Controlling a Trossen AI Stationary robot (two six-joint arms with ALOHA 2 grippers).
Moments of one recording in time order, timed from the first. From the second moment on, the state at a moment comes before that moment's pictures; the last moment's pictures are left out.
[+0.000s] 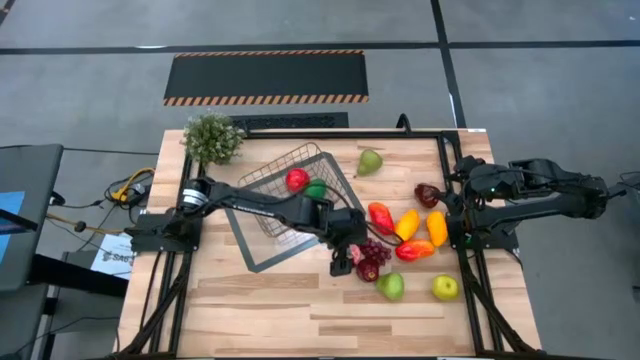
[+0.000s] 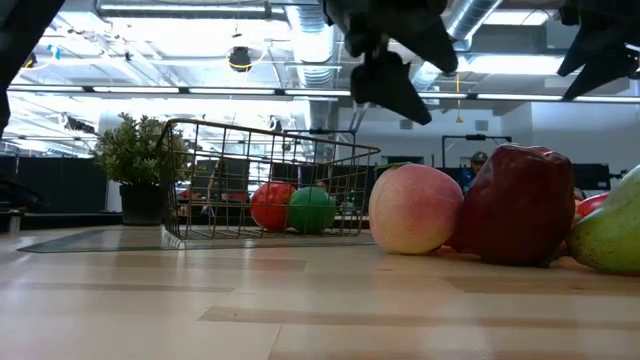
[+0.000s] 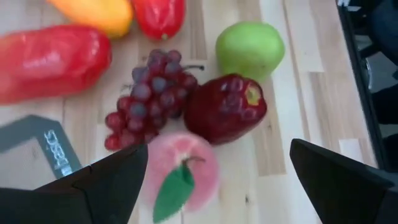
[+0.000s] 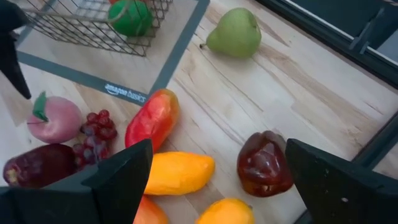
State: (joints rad) left arm -0.12 2.10 1.85 -0.68 0.13 -0.15; right arm 0.01 0.51 0.89 -1.25 0.38 0.65
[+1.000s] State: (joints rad) left arm -0.16 2.26 1.88 -0.70 -0.11 -0.14; right arm 0.01 0.51 0.89 -1.26 0.38 0.64
